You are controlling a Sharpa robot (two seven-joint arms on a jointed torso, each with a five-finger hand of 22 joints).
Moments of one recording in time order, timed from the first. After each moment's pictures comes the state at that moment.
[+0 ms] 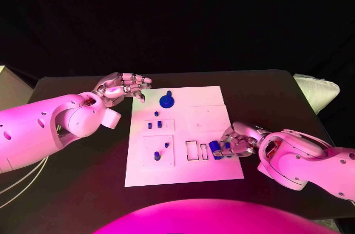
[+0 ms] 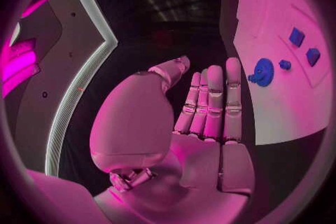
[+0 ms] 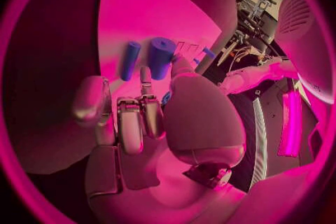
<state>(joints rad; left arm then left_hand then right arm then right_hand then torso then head) 1.17 -0.90 -0.04 1.46 -0.17 -0.06 0.30 1.35 -0.21 0.53 0.04 0.12 0.87 0.19 0.29 0.27 0.85 0.13 0.61 0.14 0.95 0.06 1.18 0.45 0.17 0.92 0.16 0.79 0.77 1.09 -1.10 -0.23 1.91 -1.31 -0.41 -0.41 1.27 -0.16 -0.09 0.29 0.27 1.04 0.10 0.28 0.37 1.46 0.02 1.45 1.31 1.46 -0.05 1.54 1.31 0.10 1.41 0.05 1.11 1.20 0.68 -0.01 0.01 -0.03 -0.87</state>
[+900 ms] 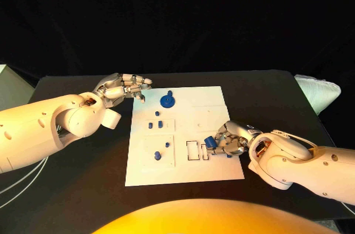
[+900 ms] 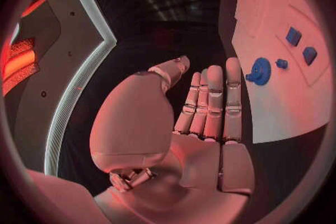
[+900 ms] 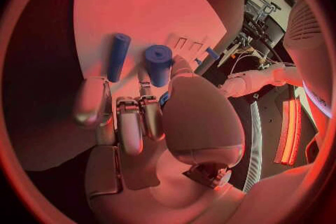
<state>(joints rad) 1.16 -0.91 -0.04 1.46 -0.17 -0.06 0.29 1.35 -0.21 0.53 0.04 0.12 0.87 0.19 0.29 0.27 0.85 0.13 0.61 0.14 0.95 0.06 1.18 0.45 0.17 0.92 0.16 0.79 0.77 1.06 -1.02 -0.22 1.87 -1.38 -0.46 -0.46 1.33 -0.13 -0.06 0.30 0.35 1.04 0.09 0.30 0.36 1.47 0.02 1.46 1.31 1.47 -0.05 1.55 1.31 0.11 1.41 0.05 1.13 1.22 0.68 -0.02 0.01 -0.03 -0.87</state>
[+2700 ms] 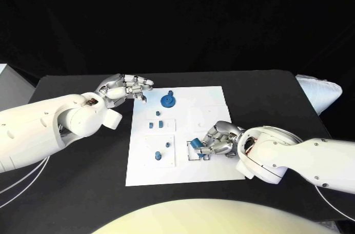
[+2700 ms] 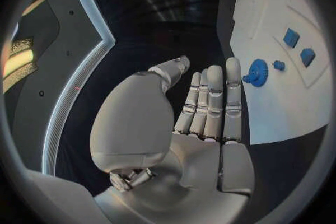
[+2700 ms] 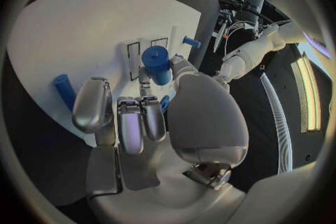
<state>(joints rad) 1.16 -0.90 -0.04 1.46 -0.16 -0.05 0.27 1.35 -0.21 0.53 0.05 0.12 0.87 0.19 0.29 0.27 0.85 0.13 0.61 0.13 0.95 0.06 1.18 0.45 0.17 0.92 0.16 0.79 0.77 1.14 -0.94 -0.23 1.91 -1.00 -0.42 -0.51 1.24 -0.15 0.12 0.29 0.42 1.06 0.10 0.32 0.35 1.47 0.01 1.47 1.31 1.46 -0.06 1.56 1.31 0.11 1.42 0.04 1.14 1.26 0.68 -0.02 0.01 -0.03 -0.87</state>
